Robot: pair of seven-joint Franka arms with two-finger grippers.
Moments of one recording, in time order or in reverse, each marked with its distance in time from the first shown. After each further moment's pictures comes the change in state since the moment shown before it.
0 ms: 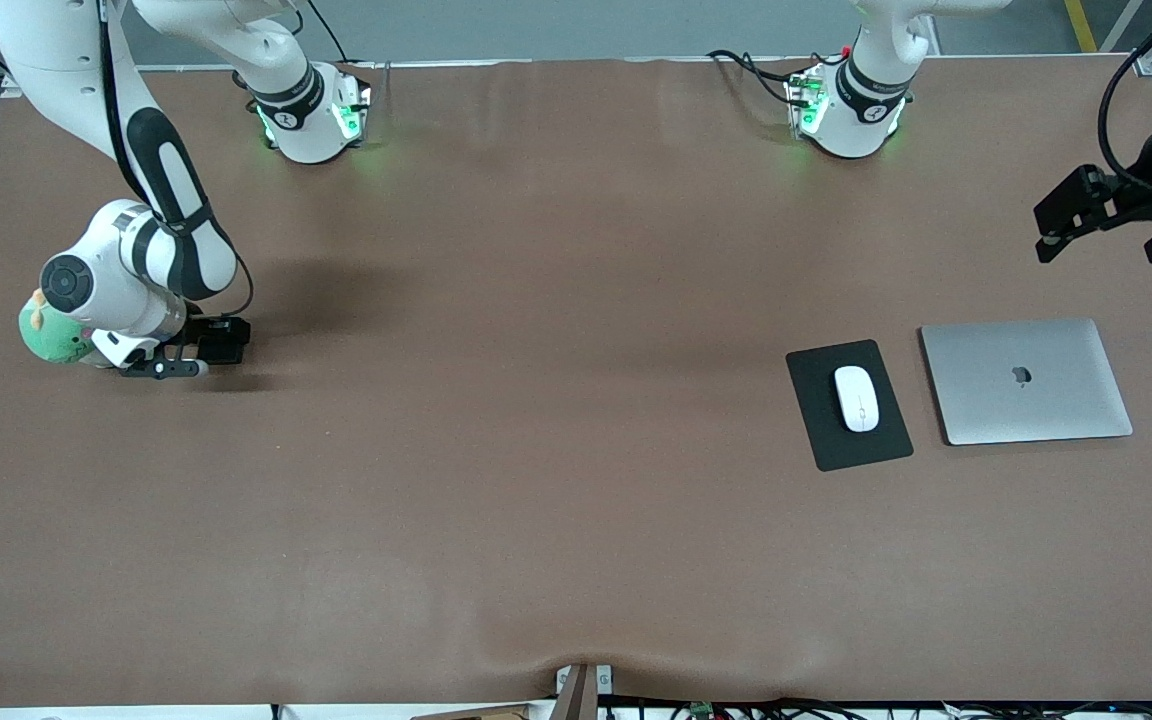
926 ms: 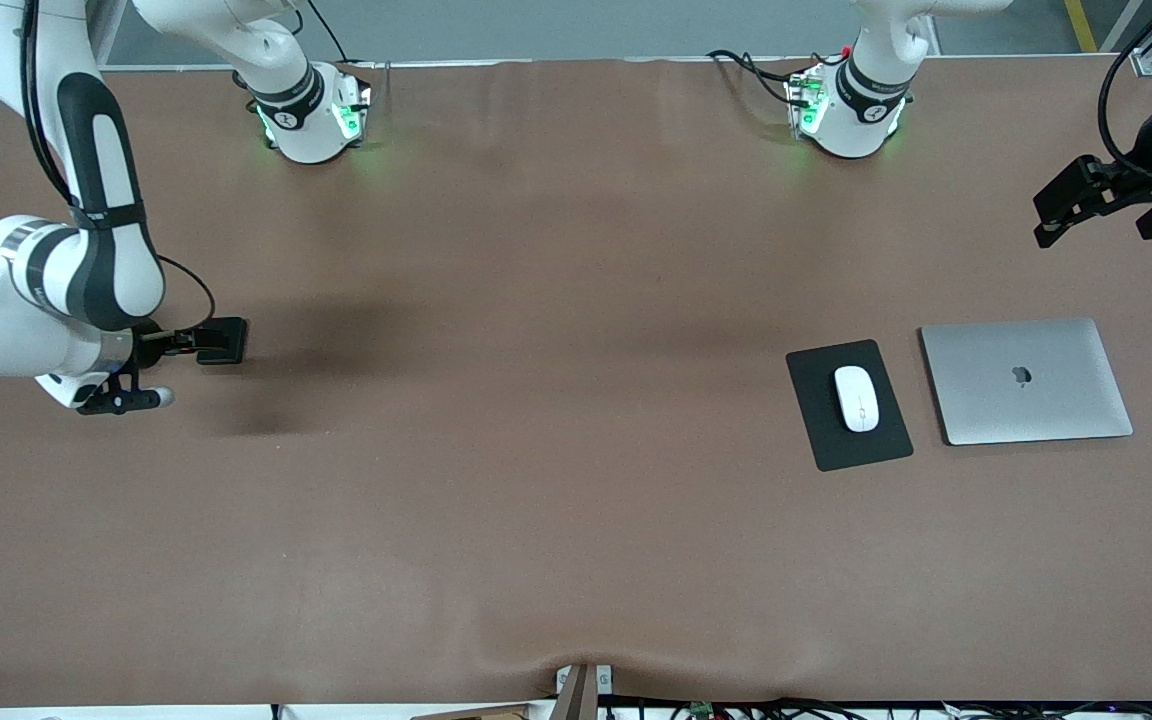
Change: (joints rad) left arm 0.000 -0.036 0.012 -0.065 -0.004 0.000 -0.094; right arm -0.001 -0.034 -0.009 0.422 0.000 -0.628 -0.007
